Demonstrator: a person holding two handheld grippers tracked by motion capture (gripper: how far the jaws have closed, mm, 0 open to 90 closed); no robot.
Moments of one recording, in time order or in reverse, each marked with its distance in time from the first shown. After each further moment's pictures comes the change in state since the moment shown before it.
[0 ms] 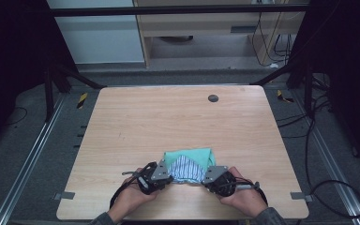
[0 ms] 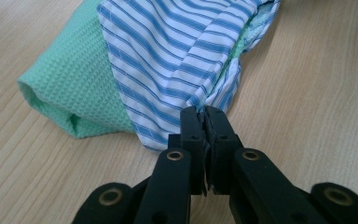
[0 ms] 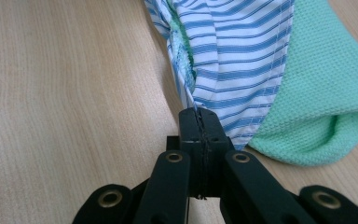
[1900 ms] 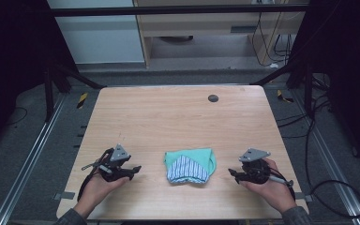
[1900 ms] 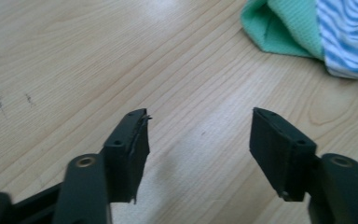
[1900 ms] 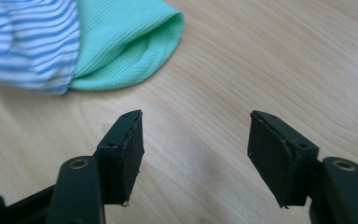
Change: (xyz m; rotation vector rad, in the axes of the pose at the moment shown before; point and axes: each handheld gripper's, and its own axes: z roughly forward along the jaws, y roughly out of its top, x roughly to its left) left arm 0.073 -0.062 -0.064 0.013 0.206 -0.315; right arm -0.061 -0.058 -0.050 -0.043 -0.242 0.379
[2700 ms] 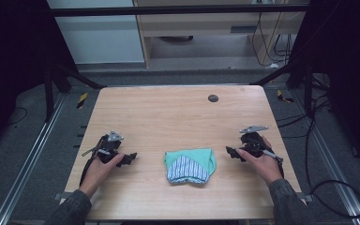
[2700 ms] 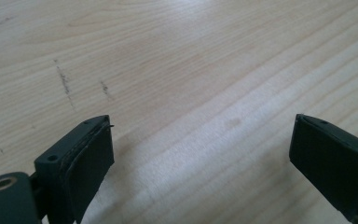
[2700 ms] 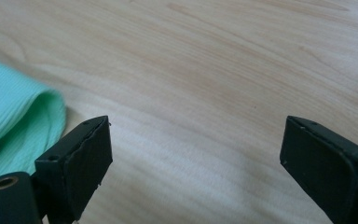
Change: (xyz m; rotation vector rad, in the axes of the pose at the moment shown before) left arm 0.064 0.000 0.041 -0.007 0.084 -0.177; right arm -0.063 0.029 0.057 0.004 -0.056 0.268
